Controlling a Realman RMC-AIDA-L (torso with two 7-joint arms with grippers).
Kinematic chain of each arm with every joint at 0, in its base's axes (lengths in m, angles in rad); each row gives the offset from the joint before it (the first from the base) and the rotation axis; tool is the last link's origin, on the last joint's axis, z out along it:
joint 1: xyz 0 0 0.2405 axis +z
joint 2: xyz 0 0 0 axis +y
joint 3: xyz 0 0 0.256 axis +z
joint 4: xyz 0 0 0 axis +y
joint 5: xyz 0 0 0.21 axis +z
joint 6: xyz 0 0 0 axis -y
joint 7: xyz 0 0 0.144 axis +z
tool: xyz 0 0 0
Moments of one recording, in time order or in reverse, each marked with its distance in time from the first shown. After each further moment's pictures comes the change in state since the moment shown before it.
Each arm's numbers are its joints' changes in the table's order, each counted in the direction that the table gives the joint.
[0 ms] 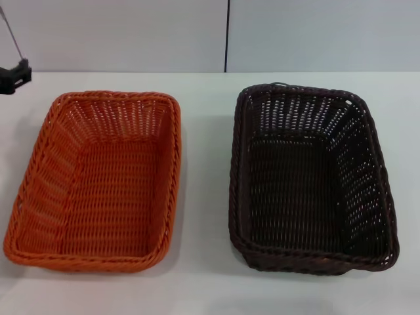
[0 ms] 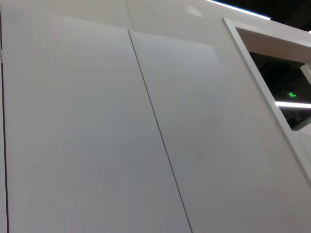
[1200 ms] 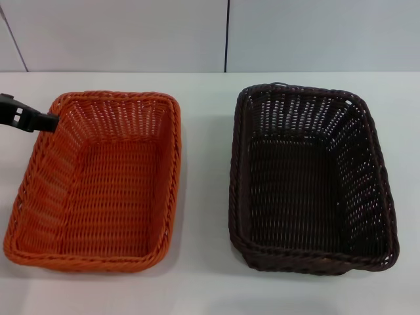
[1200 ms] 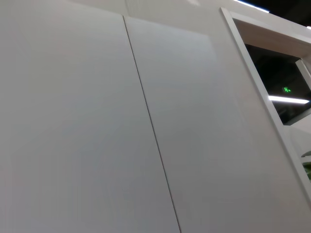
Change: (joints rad) left arm -0.204 -0.111 -0.317 0.314 -0.162 1.003 0.400; right arm -0.027 -0.002 -0.001 0.046 0.006 -0.065 0.002
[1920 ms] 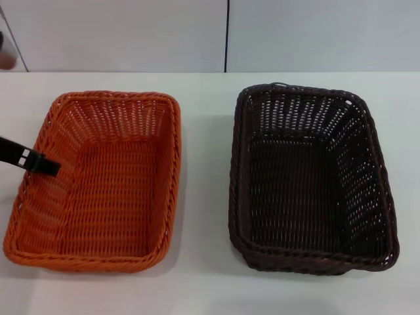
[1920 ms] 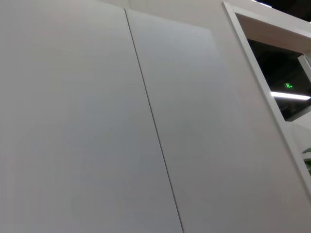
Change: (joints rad) left arm -0.081 -0.002 0.013 -0.203 0.096 0.072 -0.028; right arm -0.002 0.002 -0.004 0.001 -0.006 -0.012 -0.009
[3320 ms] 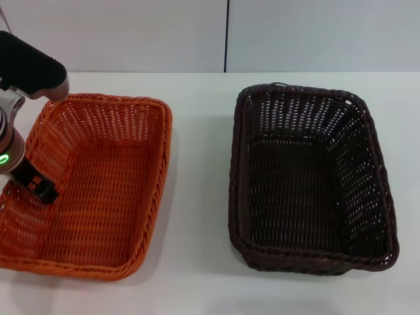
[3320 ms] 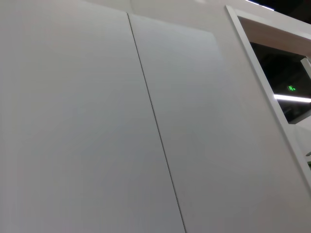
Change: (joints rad) left arm -0.188 -0.006 0.085 -0.290 0.179 0.049 -0.036; right arm 0.007 -0.004 -0.002 0.001 0.000 0.005 0.001
